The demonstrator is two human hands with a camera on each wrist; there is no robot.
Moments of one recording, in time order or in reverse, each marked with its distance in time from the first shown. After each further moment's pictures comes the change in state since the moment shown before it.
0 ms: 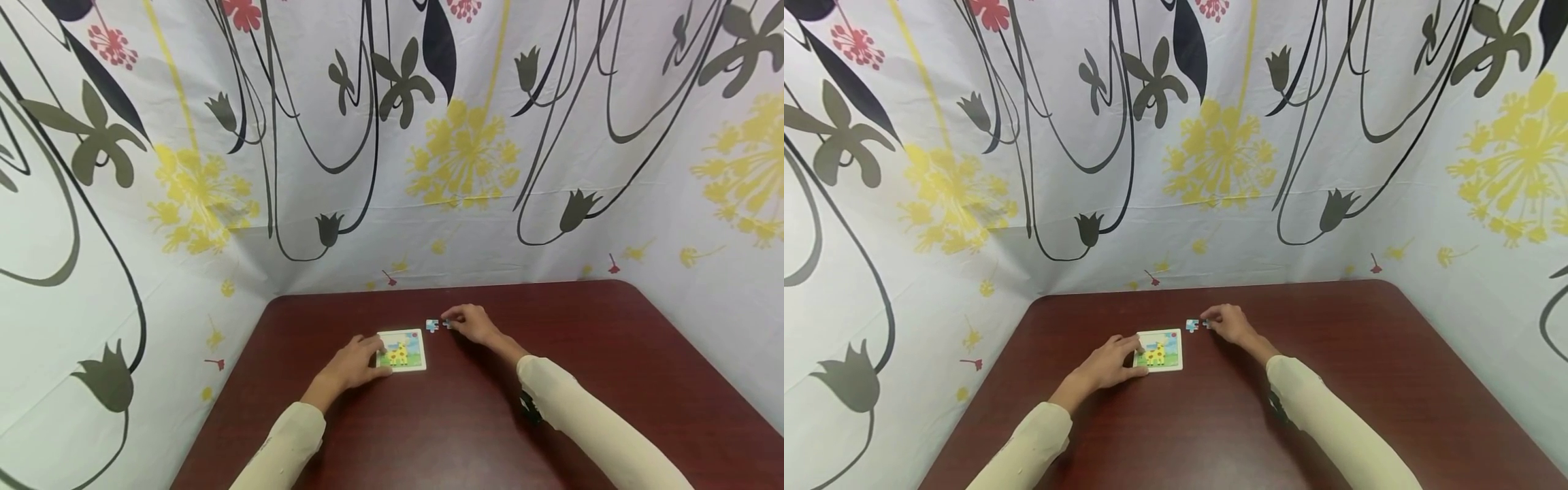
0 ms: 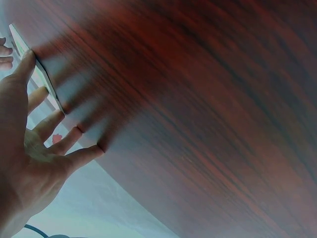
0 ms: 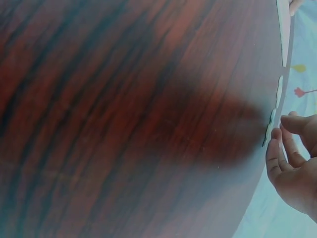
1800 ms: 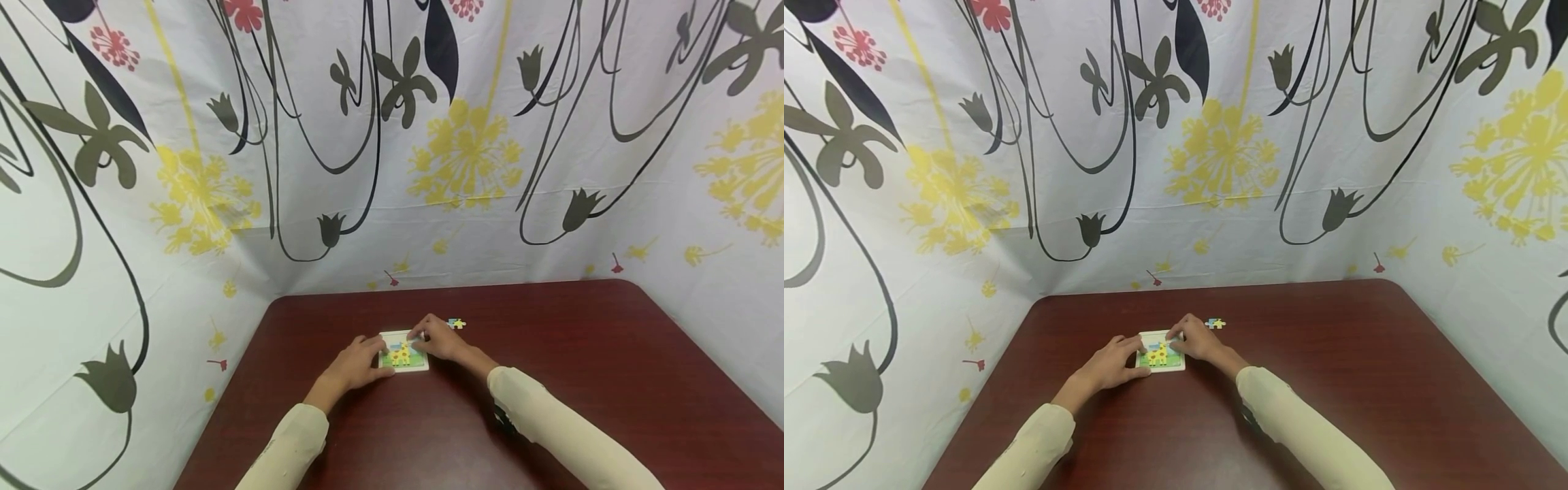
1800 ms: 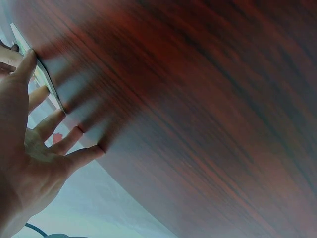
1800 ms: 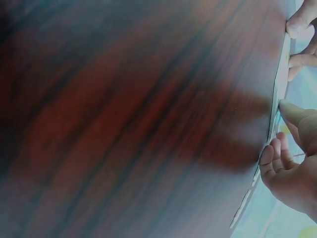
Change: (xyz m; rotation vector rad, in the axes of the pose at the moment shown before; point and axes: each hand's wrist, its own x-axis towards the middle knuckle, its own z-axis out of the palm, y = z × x) left_hand 0.002 -0.004 0.003 0.009 -0.005 0.018; right_hand 0.006 -0.056 0.054 0.057 -0.126 -0.166
